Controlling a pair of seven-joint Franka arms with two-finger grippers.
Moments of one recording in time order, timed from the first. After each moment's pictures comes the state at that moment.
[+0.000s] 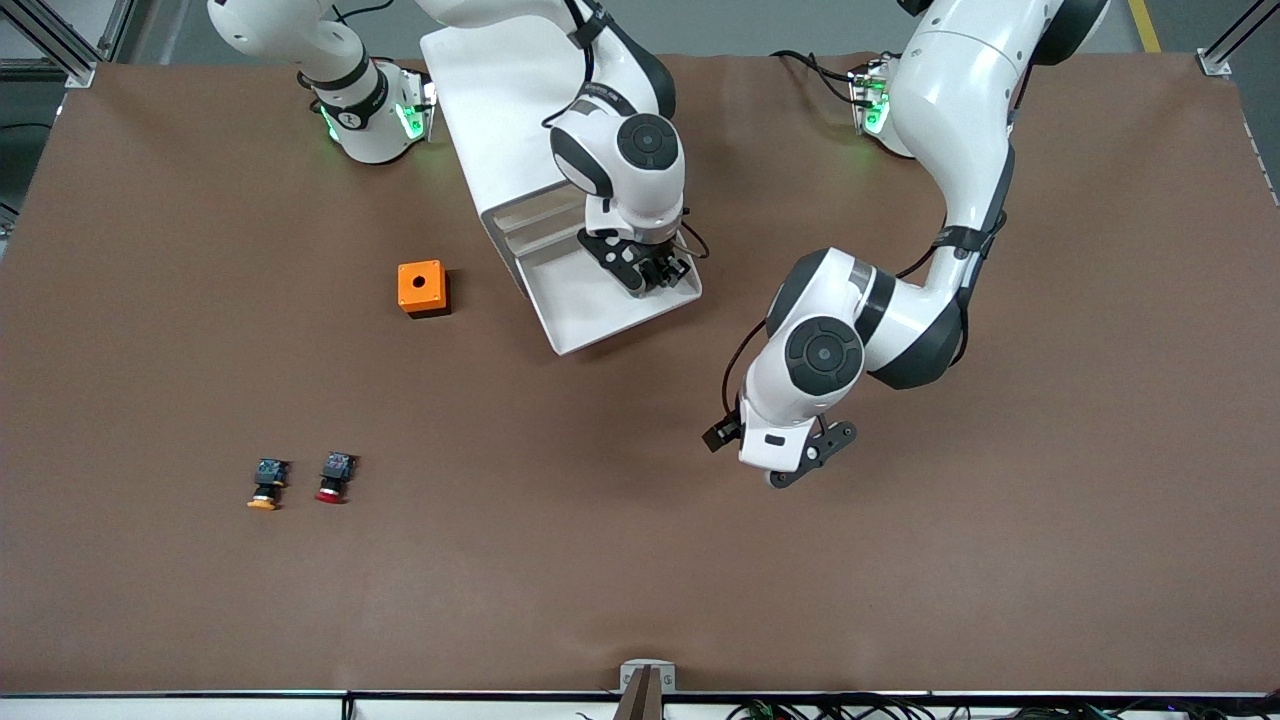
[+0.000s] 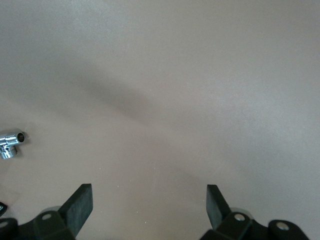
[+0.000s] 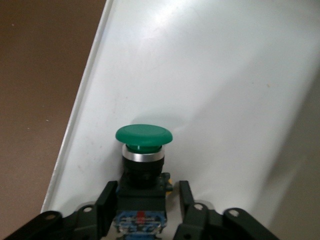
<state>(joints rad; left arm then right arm) -0.51 0.73 -0.03 -1.26 -0.09 1.96 -1.07 1.02 0.52 -0.08 -1.76 0.12 2.25 1.68</state>
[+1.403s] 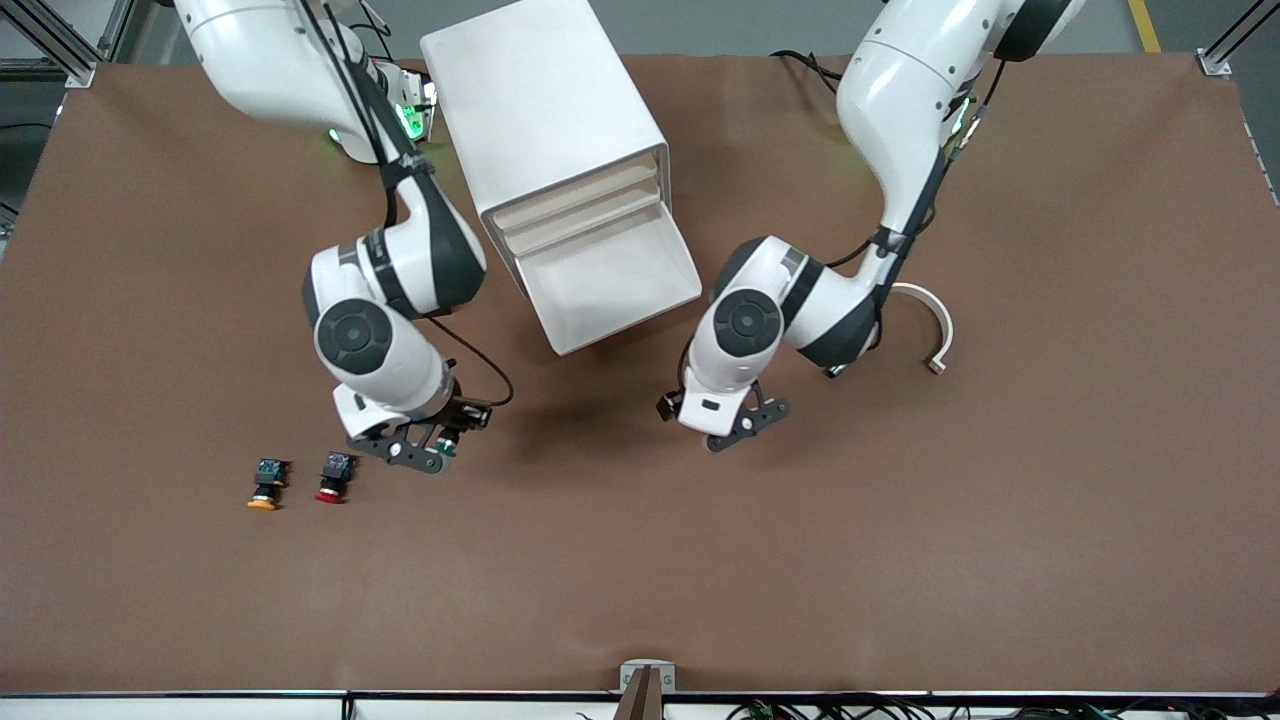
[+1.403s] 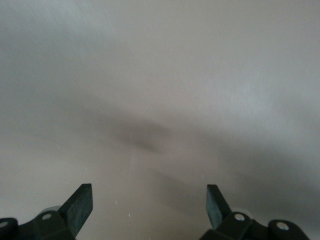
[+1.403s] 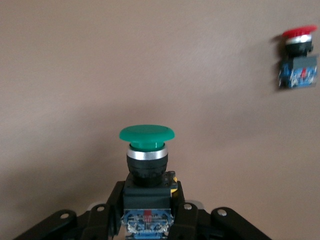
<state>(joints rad) -0.64 0.74 -0.04 -1.44 -0.09 2.17 -1.07 0.46 0.55 -0.11 -1.60 0.06 2.11 0.60</state>
